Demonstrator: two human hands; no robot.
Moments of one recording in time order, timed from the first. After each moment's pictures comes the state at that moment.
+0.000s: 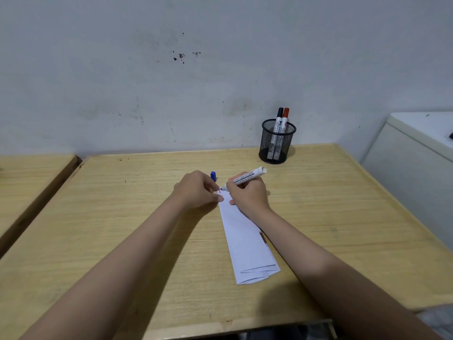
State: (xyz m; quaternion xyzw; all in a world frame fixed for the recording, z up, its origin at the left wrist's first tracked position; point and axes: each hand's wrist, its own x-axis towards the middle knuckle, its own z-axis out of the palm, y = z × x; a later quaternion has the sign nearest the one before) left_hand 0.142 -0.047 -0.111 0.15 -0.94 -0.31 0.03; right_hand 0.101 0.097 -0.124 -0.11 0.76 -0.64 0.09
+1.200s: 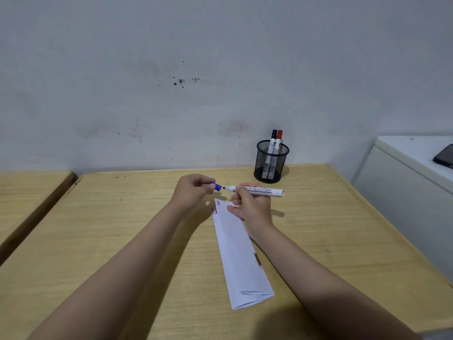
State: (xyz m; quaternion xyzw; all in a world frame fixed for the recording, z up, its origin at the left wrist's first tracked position) left_hand 0.124 -0.048 -0.098 0.17 -0.77 -0.60 0.16; right_hand 0.094 0.101 -0.108 -0.01 0.59 -0.80 0.11
